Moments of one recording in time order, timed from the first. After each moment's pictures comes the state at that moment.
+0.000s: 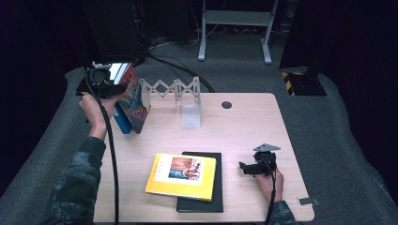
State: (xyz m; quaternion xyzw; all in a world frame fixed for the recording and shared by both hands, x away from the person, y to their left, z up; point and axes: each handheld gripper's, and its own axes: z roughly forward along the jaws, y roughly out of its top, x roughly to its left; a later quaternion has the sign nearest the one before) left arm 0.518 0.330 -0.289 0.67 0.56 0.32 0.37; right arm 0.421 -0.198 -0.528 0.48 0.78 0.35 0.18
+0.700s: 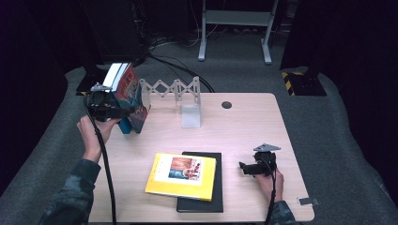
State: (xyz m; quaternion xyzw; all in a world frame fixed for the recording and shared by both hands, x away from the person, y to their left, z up) left arm 0.470 0.331 -0.328 0.73 0.51 0.22 0.40; right arm 0.421 -0.199 -0.528 0.48 0.79 0.35 0.18
